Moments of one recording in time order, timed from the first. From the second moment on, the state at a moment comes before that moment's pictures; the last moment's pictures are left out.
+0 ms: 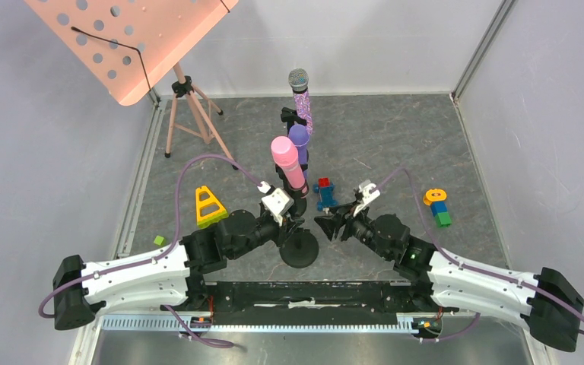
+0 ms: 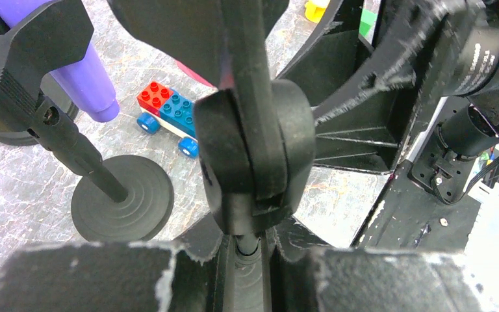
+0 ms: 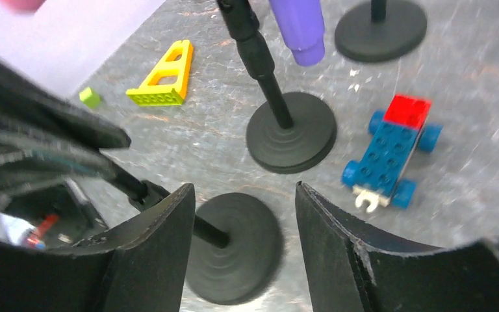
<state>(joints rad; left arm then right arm) -1.18 0.85 0.56 0.06 -0.23 -0.17 1.02 0.78 0.27 0.42 0.20 0.25</state>
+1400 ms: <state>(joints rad) -1.18 0.86 0.57 0.08 -0.22 -0.18 1.02 0.71 0.27 0.04 0.35 1.44</state>
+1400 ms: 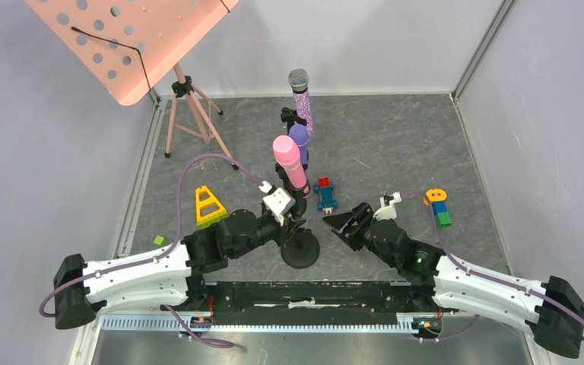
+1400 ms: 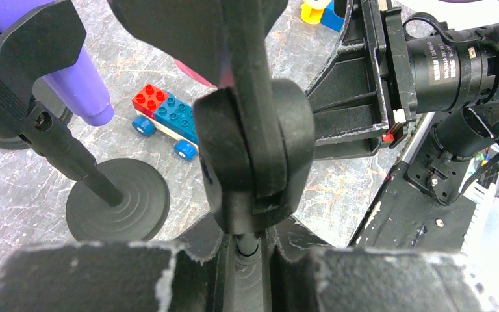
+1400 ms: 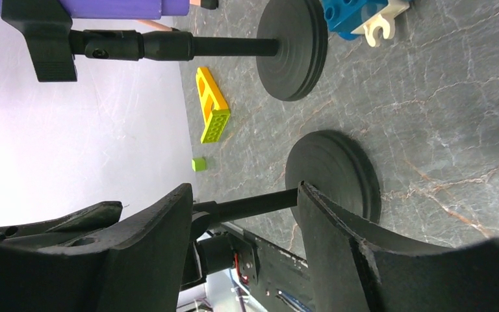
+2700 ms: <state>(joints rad) -1.18 0.86 0.57 0.08 -0.20 -0.19 1.02 0.95 0.23 0.44 0.06 1.65</state>
